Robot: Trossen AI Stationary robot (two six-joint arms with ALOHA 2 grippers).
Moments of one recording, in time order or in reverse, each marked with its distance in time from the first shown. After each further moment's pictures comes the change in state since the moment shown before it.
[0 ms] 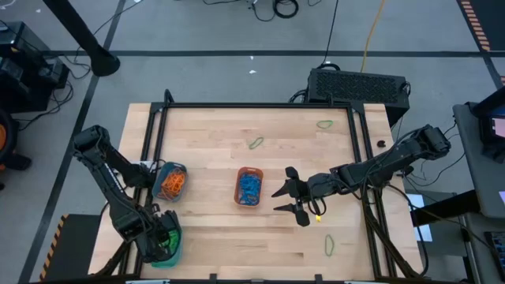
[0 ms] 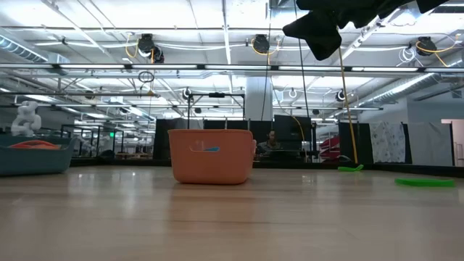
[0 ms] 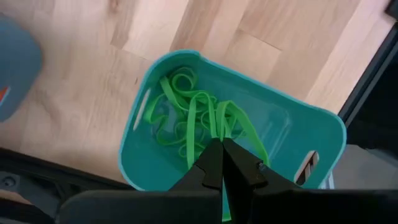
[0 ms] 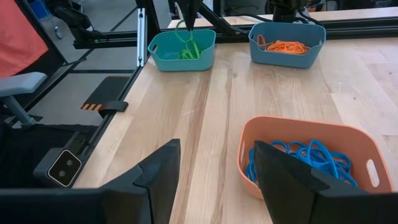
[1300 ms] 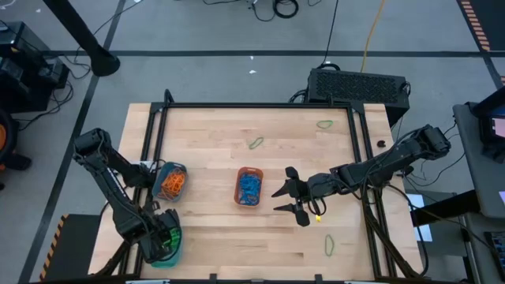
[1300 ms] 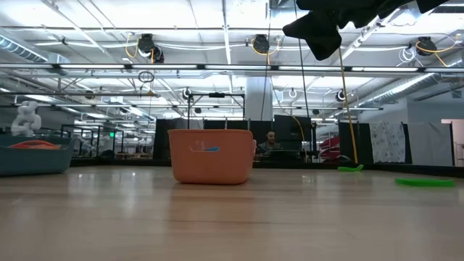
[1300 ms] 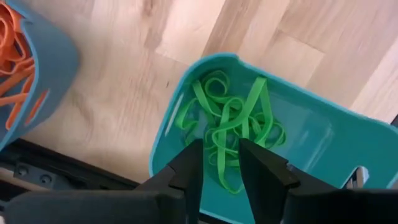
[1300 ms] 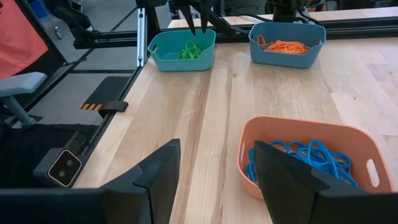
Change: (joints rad) left arm 0.000 0.047 0.000 -0.067 -0.022 0.002; right arm 0.000 0.000 0.000 0.000 0.000 0.000
